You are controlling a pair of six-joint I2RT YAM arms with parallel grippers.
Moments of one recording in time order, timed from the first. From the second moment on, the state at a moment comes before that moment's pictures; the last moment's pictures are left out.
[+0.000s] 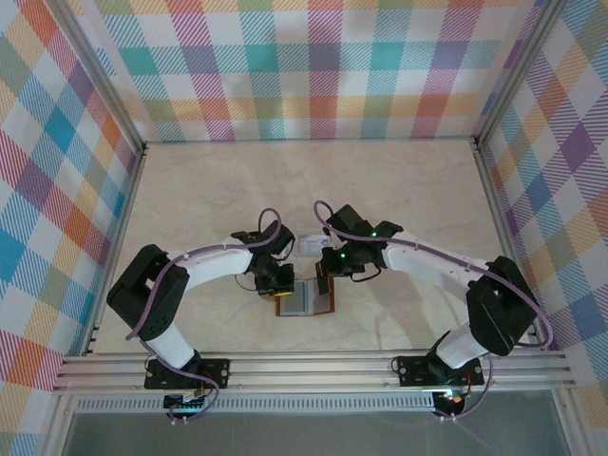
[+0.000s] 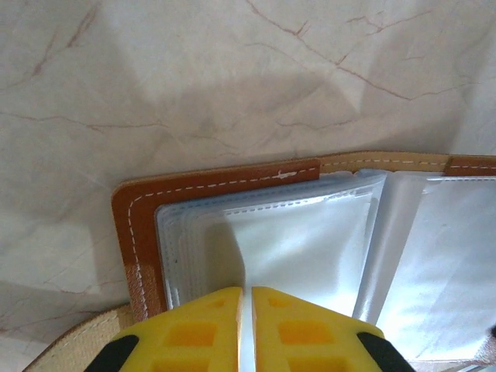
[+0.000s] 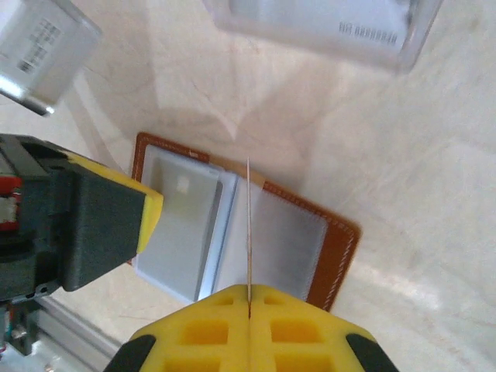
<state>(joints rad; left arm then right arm) -0.69 1.65 0.93 -0.63 0.29 -0.76 0.77 1.51 1.06 -0.67 -0.21 0.54</state>
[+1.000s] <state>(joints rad) -0.60 1.40 0.86 -0.72 0.19 -0.76 0.66 1.99 1.85 -1.05 -0.10 -0.72</state>
